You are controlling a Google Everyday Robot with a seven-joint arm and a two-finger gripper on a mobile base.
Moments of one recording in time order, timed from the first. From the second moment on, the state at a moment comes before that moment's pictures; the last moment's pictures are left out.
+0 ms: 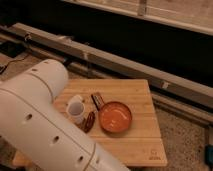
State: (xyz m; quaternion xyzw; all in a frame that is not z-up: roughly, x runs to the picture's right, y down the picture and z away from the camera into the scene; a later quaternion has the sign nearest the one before) arm -0.364 0.160 0.792 -0.32 0.11 -0.18 0.92
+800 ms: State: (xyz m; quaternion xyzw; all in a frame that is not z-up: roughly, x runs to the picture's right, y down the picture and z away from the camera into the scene) arm -0.354 0.151 0.766 -0.37 -0.05 -0.11 0.92
